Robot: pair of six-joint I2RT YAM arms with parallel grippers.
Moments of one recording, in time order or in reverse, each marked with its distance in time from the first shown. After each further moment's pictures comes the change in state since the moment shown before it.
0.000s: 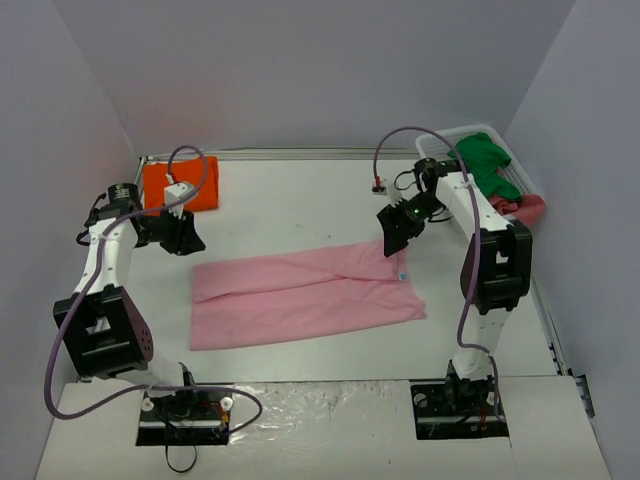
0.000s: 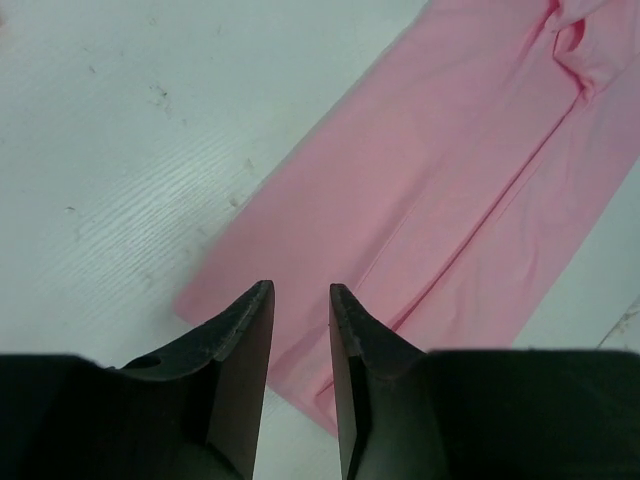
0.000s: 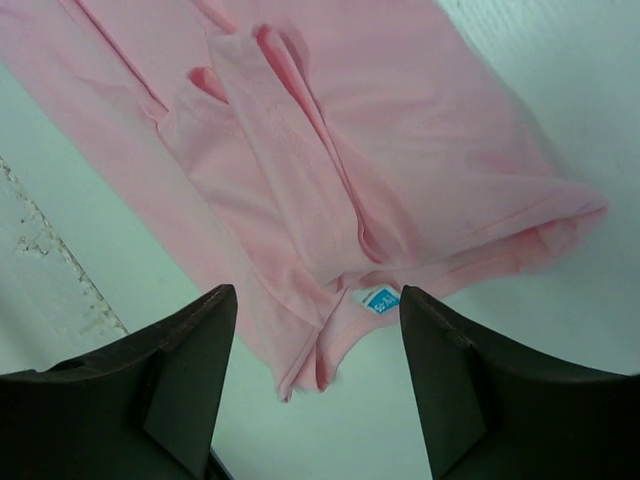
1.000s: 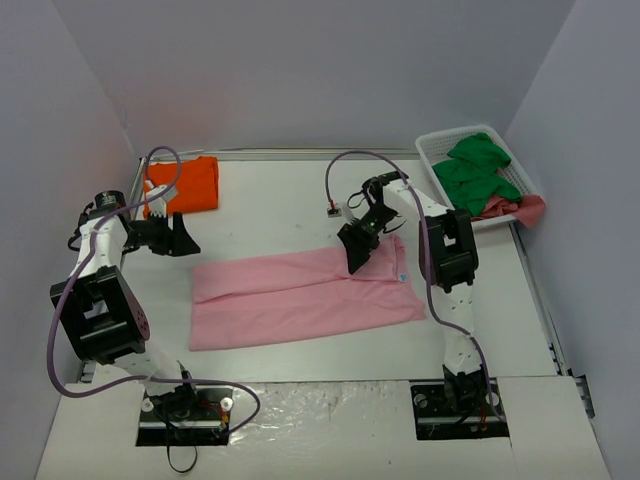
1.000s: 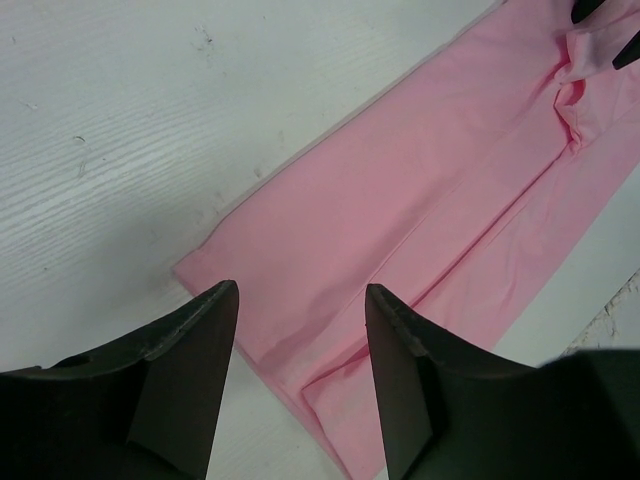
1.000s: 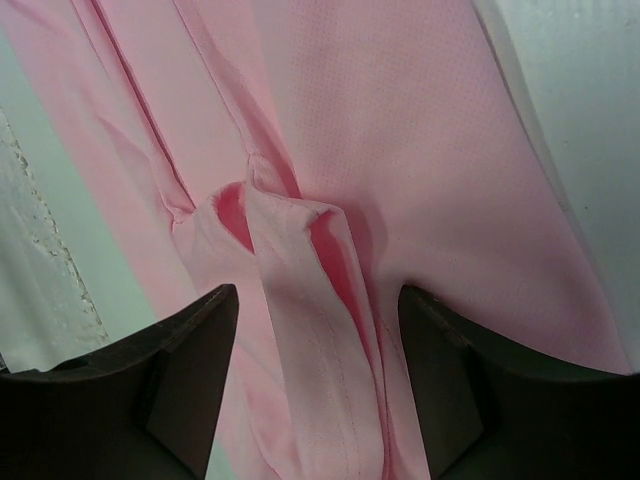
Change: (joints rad) left arm 0.108 0.129 0.007 0.035 0.055 -0.181; right arm 0.196 0.375 0.221 -0.042 -0.119 -0.088
